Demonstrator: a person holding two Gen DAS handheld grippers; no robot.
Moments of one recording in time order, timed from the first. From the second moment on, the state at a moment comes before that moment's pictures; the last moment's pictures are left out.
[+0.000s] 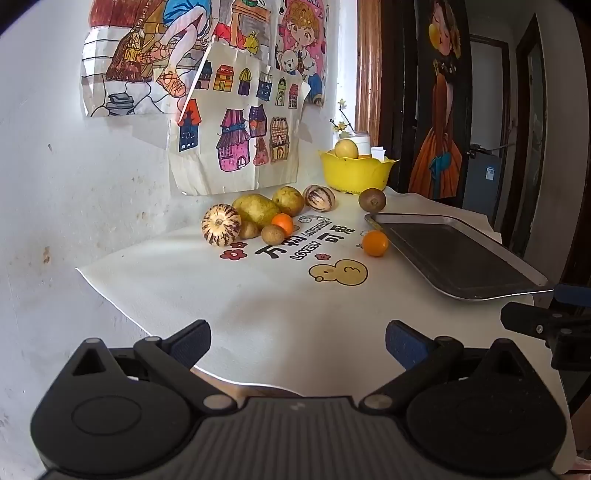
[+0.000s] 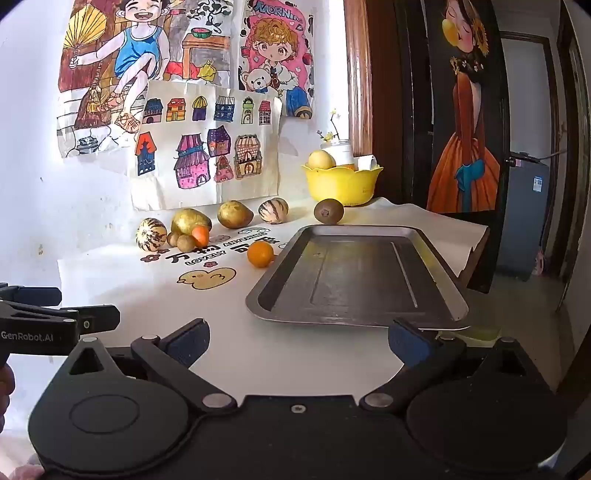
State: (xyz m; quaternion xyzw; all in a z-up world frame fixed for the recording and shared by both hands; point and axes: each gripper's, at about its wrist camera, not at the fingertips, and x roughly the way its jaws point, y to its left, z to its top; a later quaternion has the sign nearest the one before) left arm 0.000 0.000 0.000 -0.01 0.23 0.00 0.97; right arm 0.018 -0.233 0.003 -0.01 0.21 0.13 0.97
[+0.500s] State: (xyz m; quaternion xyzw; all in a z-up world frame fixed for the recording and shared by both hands) left arm 0.001 -0.001 -0.001 -0.01 0.24 0.01 0.97; right arm 0.018 -0.233 0.004 -0.01 0.20 0.13 0.97
